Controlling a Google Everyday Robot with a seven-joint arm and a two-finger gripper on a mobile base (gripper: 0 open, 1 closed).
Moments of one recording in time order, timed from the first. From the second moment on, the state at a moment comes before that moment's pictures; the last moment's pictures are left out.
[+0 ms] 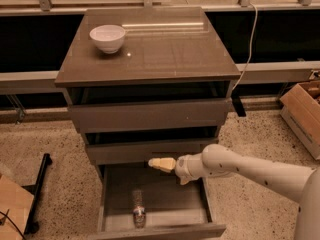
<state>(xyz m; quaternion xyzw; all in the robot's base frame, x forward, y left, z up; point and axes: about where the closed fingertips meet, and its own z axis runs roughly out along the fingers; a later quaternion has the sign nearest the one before) 0.575 -0.040 0.441 0.08 0.92 0.37 0.10</state>
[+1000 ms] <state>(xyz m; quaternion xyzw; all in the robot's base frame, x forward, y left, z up) 0.579 -0.010 0.398 0.09 0.92 0.38 0.08</state>
